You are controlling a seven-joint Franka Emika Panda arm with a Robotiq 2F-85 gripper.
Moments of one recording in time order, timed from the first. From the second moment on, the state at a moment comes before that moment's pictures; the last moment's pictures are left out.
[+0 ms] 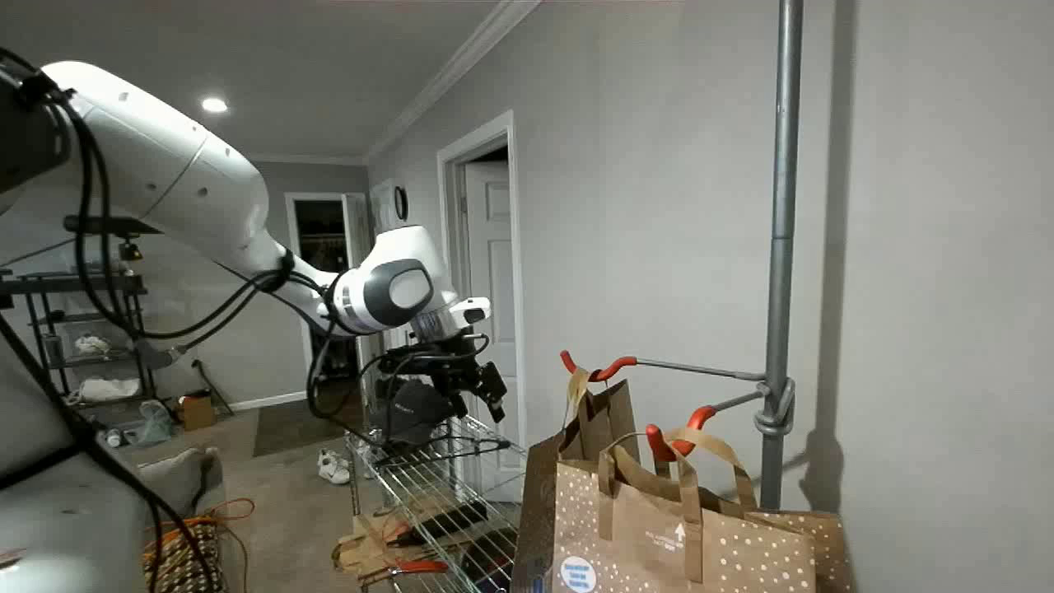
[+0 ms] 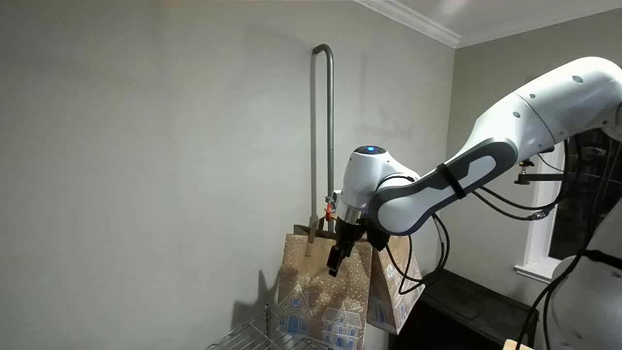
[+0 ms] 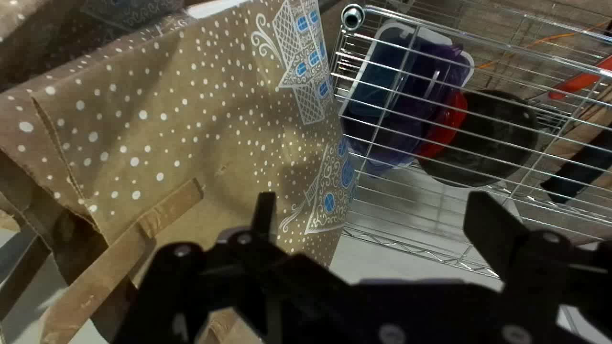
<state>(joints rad) 0.04 -0.33 0.26 -2.52 -0.17 2.47 0.15</state>
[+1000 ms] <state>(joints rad) 0.04 -0.33 0.26 -2.52 -0.16 2.46 0.19</state>
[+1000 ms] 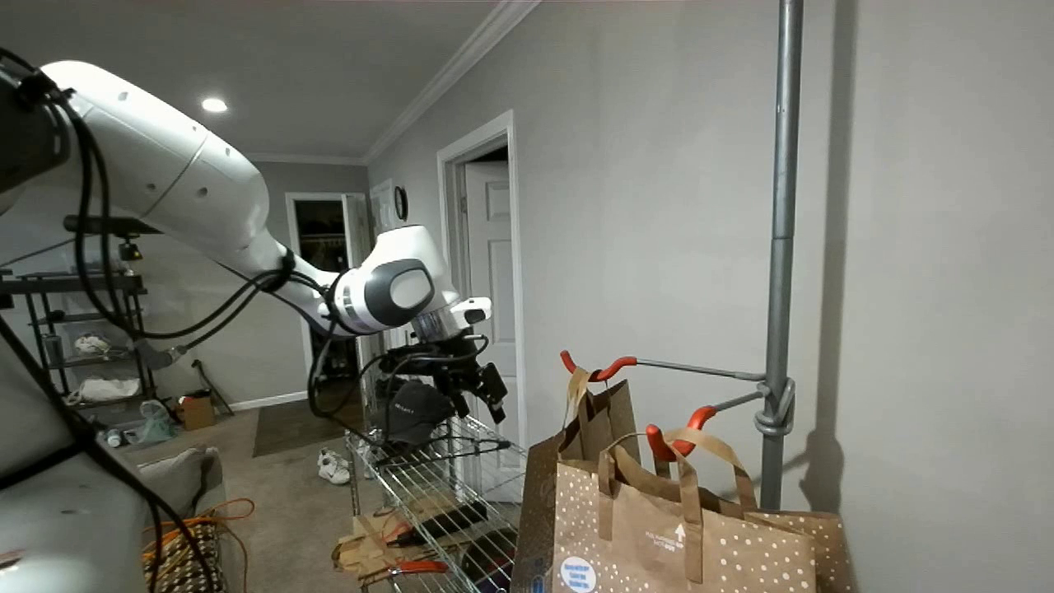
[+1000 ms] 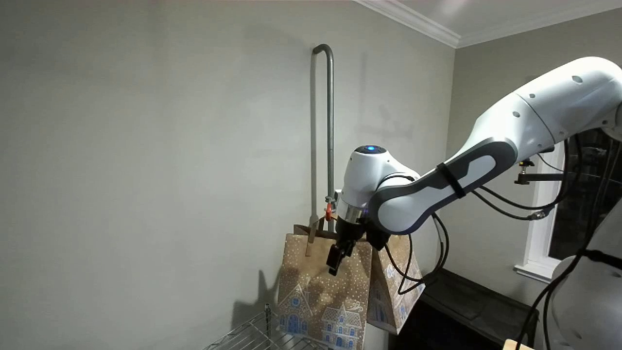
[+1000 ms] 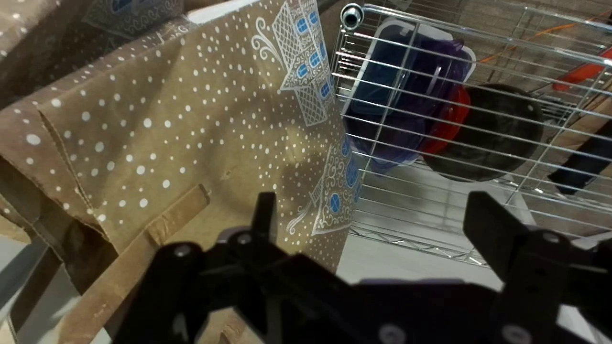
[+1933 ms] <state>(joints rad) -0.06 -0.58 0.10 -2.67 0.04 2.46 0.49</state>
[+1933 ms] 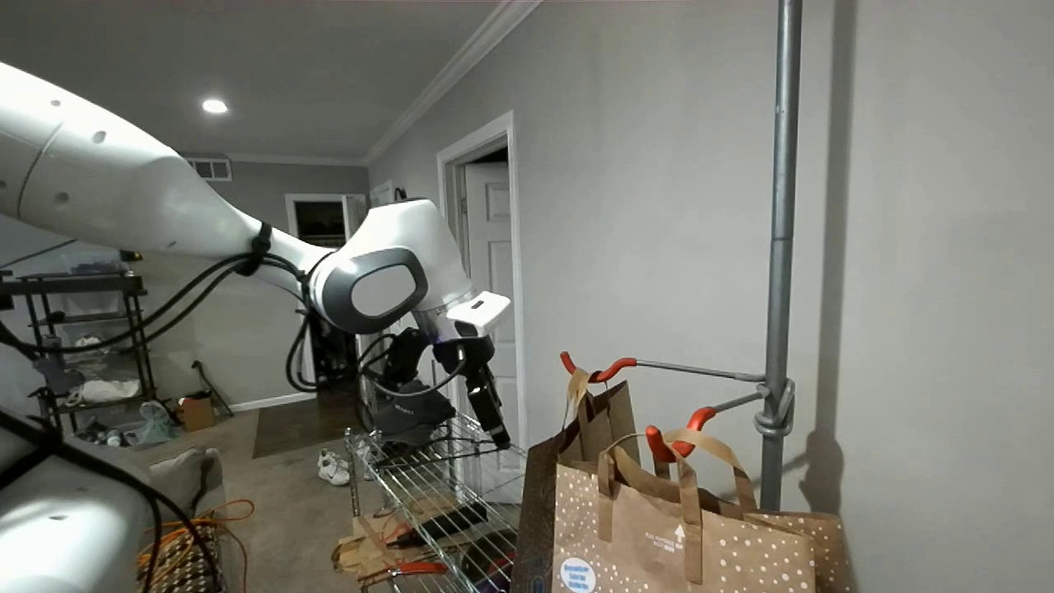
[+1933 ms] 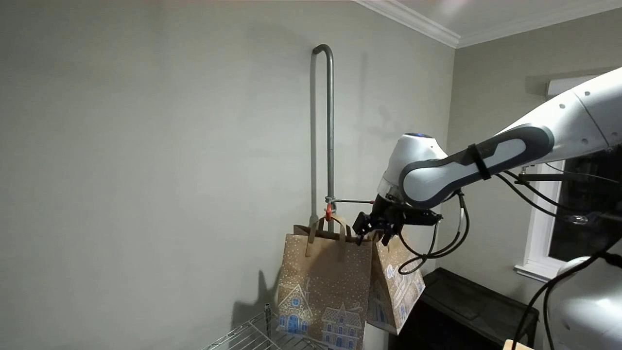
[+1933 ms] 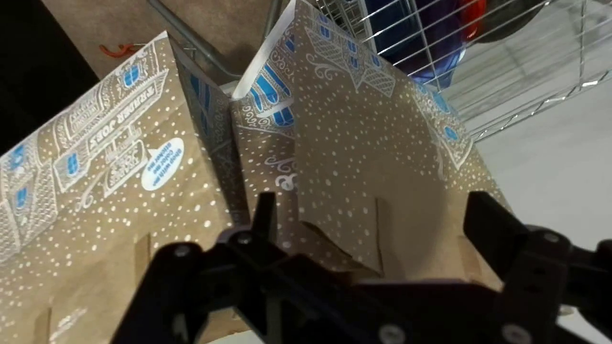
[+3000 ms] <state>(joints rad) -0.19 -0.60 0.10 -2.67 0.05 2.48 0.68</state>
